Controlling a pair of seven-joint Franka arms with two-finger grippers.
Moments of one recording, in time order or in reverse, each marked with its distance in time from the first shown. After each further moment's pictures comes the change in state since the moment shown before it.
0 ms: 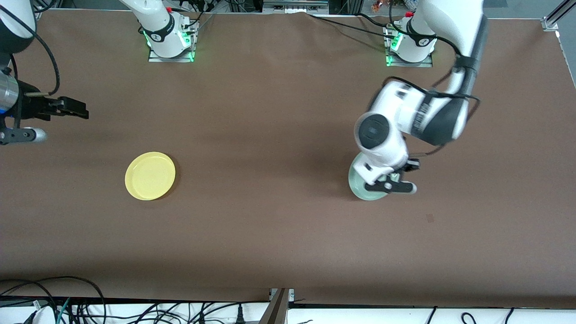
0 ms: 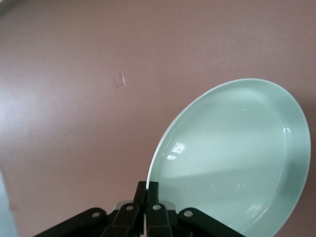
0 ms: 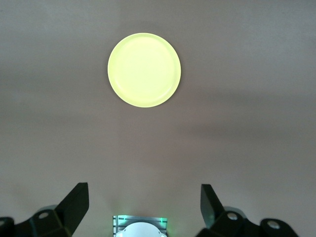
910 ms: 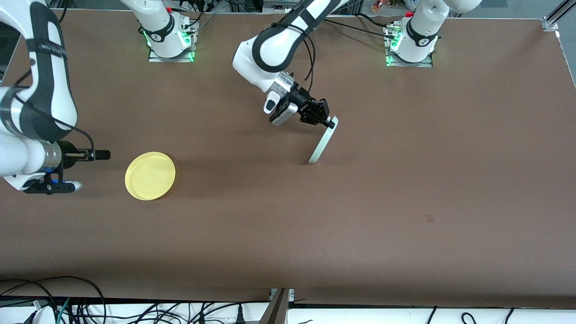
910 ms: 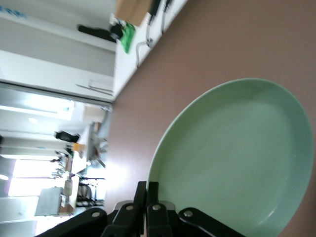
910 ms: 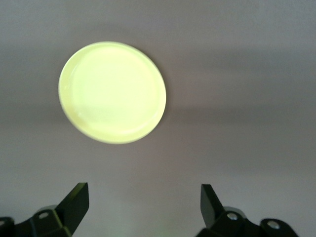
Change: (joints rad) left arm -0.568 0.177 0.009 0.008 0.468 -0.303 -0.499; right arm -0.067 0.297 -0.003 -0.006 0.000 0.221 -0.001
